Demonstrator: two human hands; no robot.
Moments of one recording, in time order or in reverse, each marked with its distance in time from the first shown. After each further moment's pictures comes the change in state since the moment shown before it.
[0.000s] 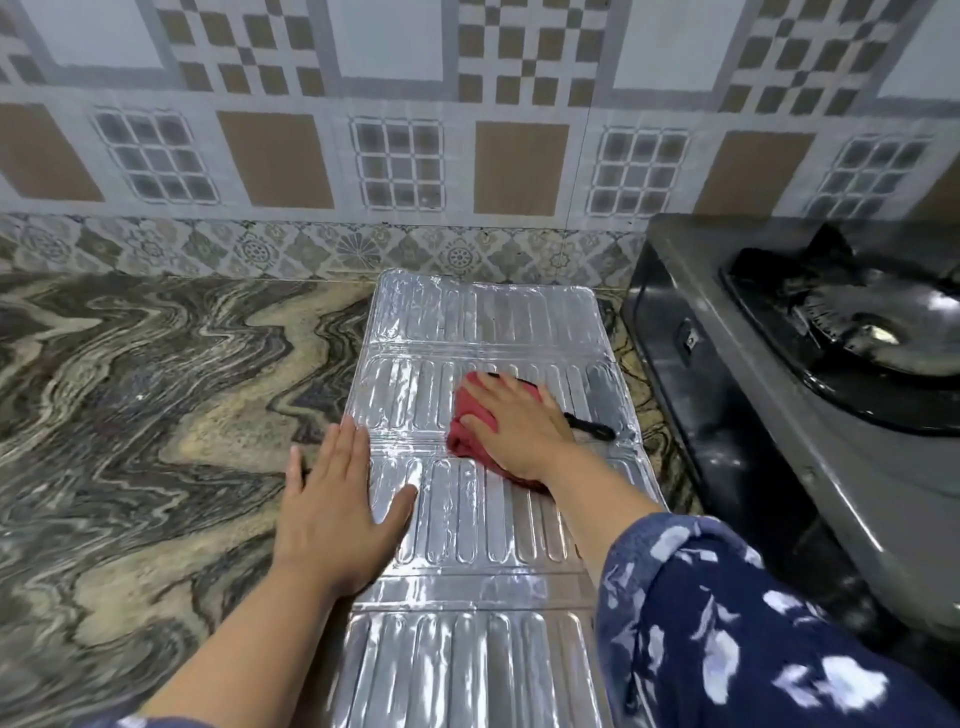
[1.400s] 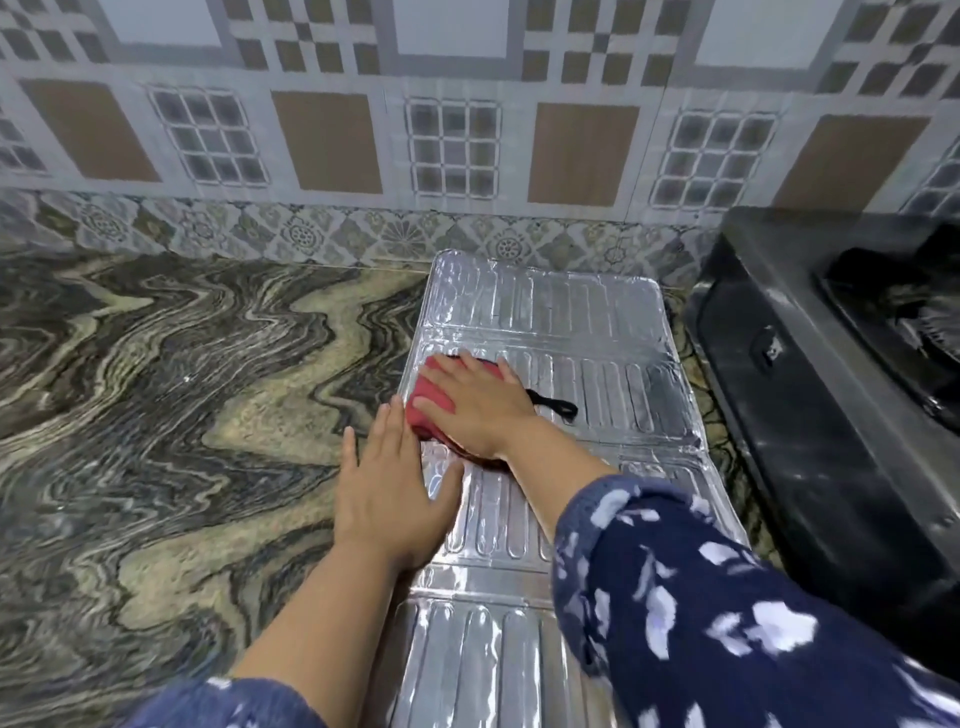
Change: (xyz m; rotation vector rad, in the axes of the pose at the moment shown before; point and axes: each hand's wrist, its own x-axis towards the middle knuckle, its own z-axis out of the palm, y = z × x) left_hand 0.022 0.012 0.008 -0.002 0.016 -0.064; right_hand 0.058 -0.067 0.010 -0.041 -0.073 -0.177
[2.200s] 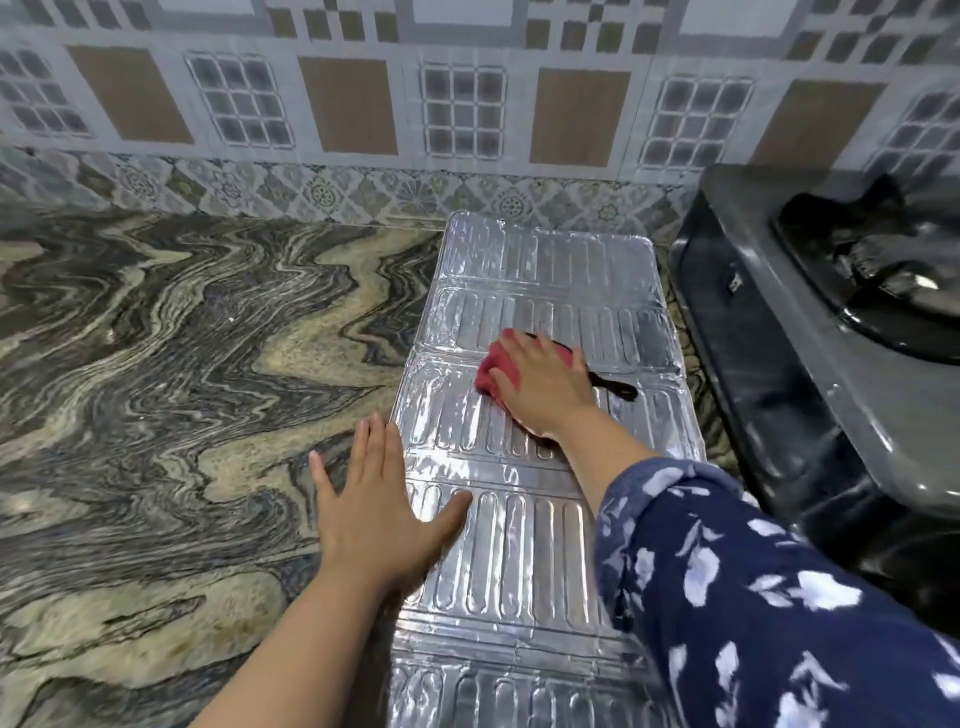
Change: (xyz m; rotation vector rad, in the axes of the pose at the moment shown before) left_hand -0.115 -0.014 -0.026 0.016 -0.187 -0.113; right_hand -0.089 0.012 0.014 -0.074 0.087 0.226
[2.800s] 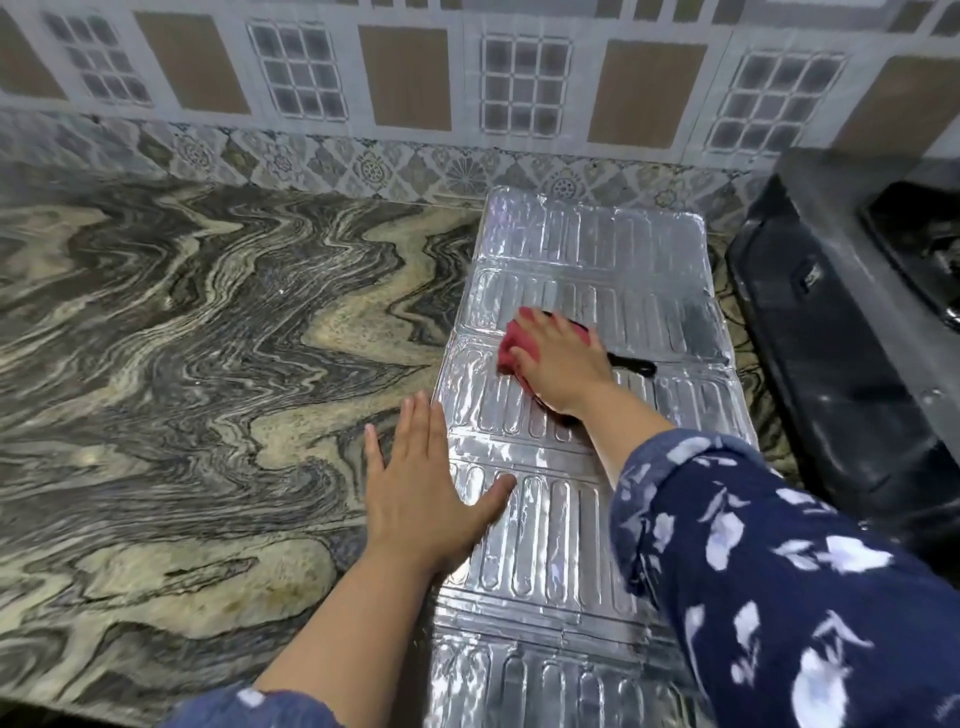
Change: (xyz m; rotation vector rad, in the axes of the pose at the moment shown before) left_hand -0.002 -0.004 0.007 -0.061 0.089 0.038; right_hand 0.023 -0.023 0.006 0.019 -0.020 -0.056
